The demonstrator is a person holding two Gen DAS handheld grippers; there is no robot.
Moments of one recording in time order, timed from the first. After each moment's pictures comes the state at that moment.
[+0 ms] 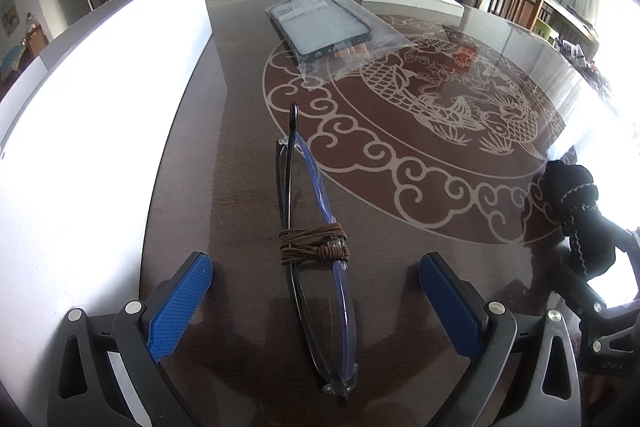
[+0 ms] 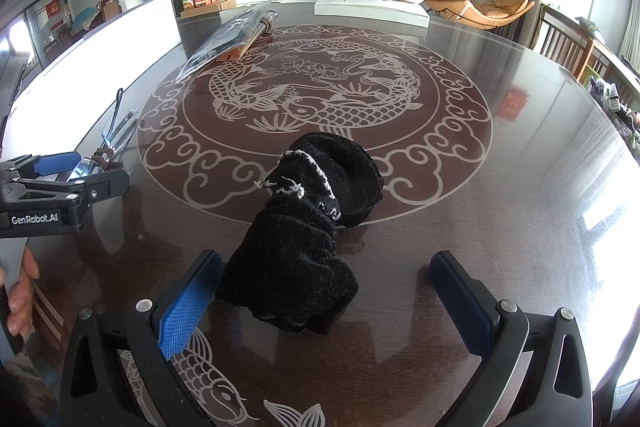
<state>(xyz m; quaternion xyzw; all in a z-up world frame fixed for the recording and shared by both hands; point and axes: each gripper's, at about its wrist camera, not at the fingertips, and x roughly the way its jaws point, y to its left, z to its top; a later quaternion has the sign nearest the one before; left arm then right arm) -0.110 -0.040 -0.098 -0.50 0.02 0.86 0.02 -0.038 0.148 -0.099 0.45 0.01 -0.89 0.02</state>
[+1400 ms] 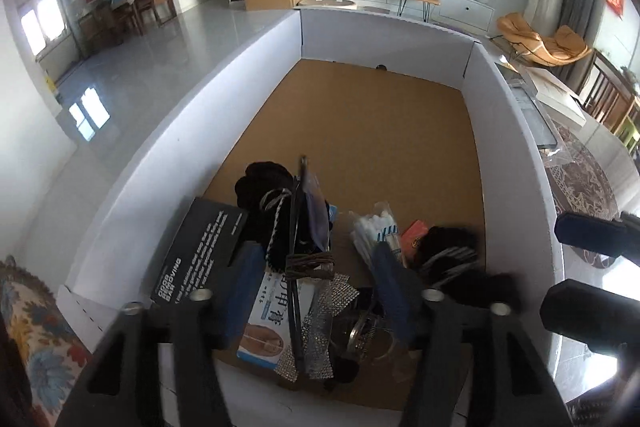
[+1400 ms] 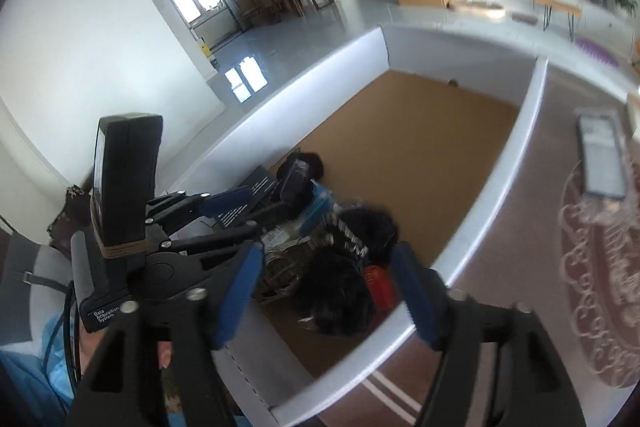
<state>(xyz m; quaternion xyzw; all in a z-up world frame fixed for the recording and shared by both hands) 0.014 -0.285 0.001 -0.46 -0.08 0.87 -0.17 -0.053 -0.156 0.021 0.46 0.00 -0.80 0.39</state>
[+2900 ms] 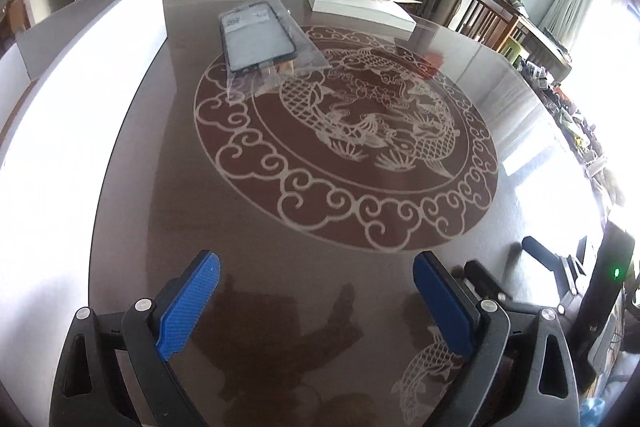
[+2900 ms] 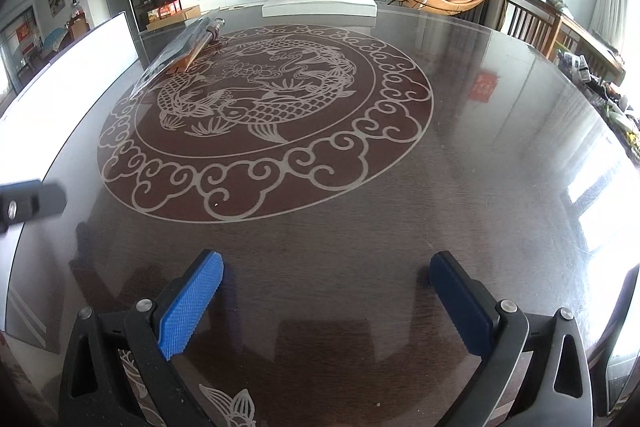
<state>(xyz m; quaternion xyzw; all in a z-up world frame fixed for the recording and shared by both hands) -0.092 -0.007 -0.049 -0.51 -0.06 0.86 0.08 -0.034 0.176 -0.098 0.45 -0.02 -0.89 -0.04</state>
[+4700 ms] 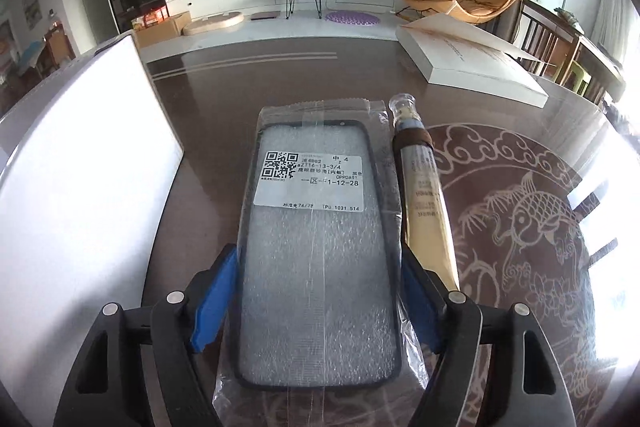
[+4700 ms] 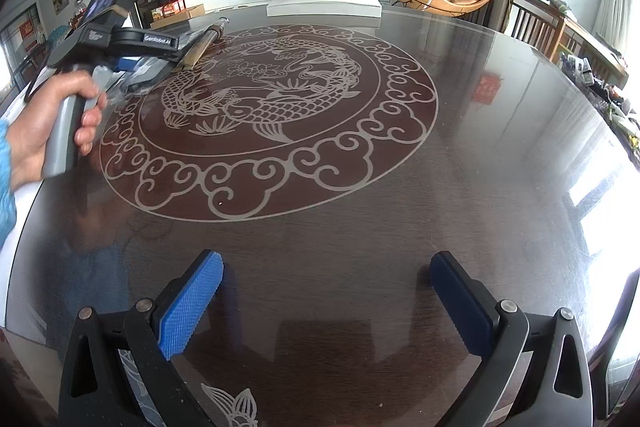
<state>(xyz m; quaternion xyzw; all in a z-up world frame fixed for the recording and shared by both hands) -0.286 -0.053 -0.091 -0.46 -0.01 0.89 -0.03 -0.036 0.172 -0.100 0.45 -0.01 -0.89 -0.04</state>
